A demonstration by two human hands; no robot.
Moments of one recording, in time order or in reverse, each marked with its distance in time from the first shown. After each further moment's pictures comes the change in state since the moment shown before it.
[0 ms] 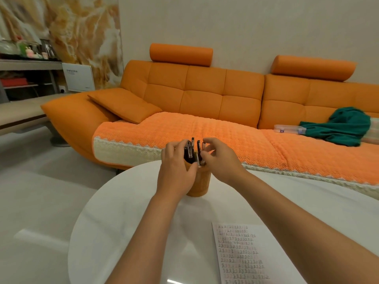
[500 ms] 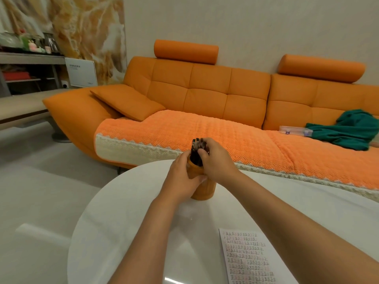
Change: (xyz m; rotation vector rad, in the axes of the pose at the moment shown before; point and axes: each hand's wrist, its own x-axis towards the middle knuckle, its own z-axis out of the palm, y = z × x) left_hand 0.004 -0.031 0.013 -0.301 -0.256 -0.188; right_hand 0.023 -0.008 0.033 -0.085 -0.033 0.014
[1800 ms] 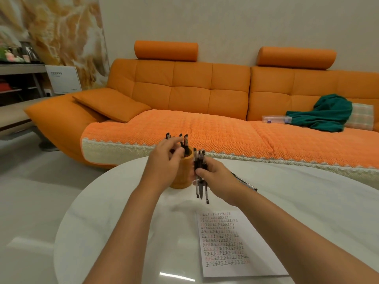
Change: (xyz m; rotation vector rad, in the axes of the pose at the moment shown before) left_hand -0.028 0.063 -0.002 0.109 0.138 0.197; right_hand -0.089 0.050 -0.038 0.614 -0.213 0.146
